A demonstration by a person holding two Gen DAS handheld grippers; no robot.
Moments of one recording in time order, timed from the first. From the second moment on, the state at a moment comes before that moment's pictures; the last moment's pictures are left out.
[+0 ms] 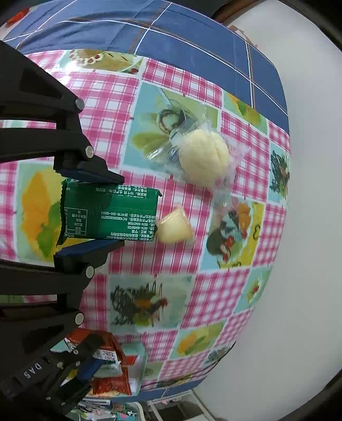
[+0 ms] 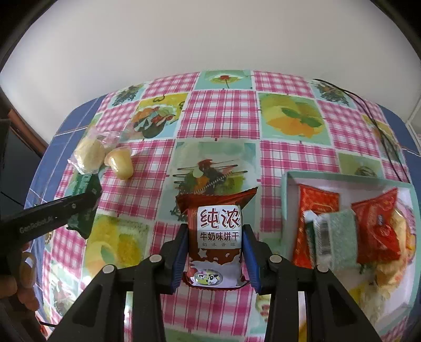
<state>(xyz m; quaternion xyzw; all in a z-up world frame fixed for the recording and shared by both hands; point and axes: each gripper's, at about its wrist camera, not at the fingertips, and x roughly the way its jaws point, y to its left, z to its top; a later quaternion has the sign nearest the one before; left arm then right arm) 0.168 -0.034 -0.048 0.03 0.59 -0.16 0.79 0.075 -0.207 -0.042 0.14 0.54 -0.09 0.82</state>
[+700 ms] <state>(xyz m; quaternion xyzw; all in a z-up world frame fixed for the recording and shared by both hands) 0.084 -0.152 -0.001 0.07 0.55 -0.26 0.79 -0.001 -0.281 0.002 0.18 0.50 -0.15 0.83</state>
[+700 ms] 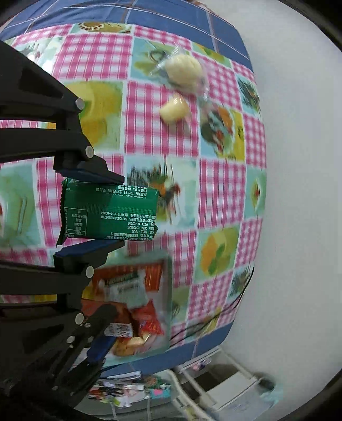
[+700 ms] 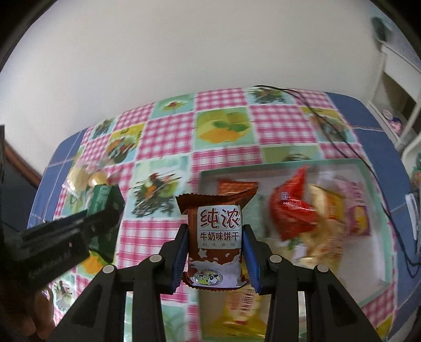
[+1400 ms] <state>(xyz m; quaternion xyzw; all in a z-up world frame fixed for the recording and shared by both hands) -0.005 -0.257 0.010 0.16 0.51 -0.36 0.77 -0.095 -0.415 0.002 0.28 0.47 -0.27 0.79</state>
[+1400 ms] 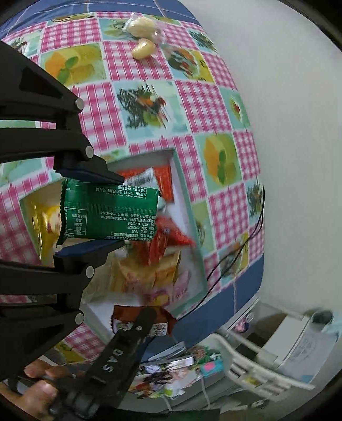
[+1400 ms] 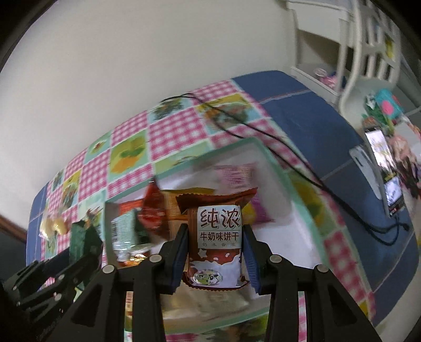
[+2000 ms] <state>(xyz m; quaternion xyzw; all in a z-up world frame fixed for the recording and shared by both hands) -0.055 -0.302 -0.017 0.25 0.50 -0.37 0.74 -0.111 -0.434 -0.034 0.29 0.51 -0.29 0.75</state>
